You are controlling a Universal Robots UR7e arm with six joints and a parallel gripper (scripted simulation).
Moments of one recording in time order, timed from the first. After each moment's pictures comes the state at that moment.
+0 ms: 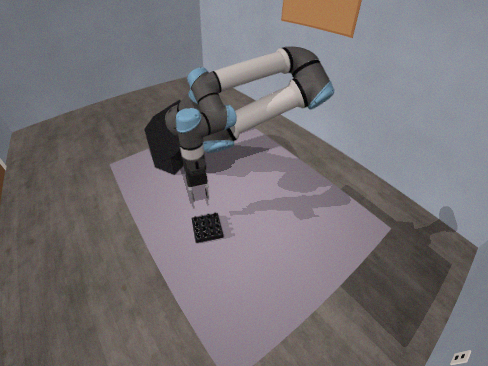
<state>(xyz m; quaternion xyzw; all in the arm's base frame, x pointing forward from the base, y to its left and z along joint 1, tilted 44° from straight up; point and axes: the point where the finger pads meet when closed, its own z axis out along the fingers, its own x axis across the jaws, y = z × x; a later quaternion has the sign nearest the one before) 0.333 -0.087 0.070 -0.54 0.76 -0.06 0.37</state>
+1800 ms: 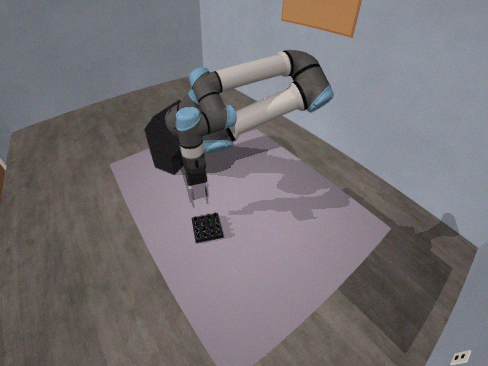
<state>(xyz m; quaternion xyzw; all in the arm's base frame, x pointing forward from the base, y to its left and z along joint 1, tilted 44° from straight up) 0.328 -0.084 0.067 -0.54 0.76 -0.06 0.37</state>
